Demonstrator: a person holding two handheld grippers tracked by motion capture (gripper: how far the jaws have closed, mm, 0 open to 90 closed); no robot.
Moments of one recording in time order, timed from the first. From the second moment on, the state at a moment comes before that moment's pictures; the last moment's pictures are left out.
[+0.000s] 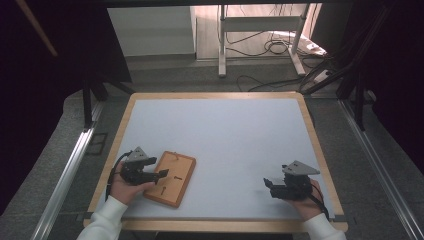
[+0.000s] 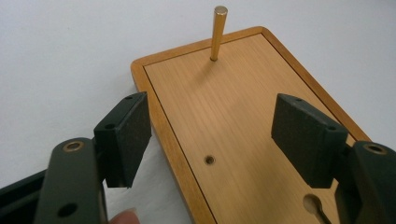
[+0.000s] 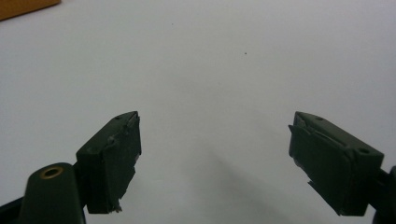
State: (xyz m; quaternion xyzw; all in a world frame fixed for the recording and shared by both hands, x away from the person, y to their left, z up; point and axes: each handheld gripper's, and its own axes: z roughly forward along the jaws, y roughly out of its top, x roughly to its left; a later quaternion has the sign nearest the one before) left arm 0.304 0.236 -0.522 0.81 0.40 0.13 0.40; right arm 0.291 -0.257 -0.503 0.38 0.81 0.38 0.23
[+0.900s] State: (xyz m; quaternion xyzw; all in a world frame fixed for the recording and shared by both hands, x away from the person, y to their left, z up) left arm 0.326 0.222 -0.516 0.82 0.38 0.12 0.41; right arm 0.291 -0.259 -0.507 0.37 0.82 0.37 0.23
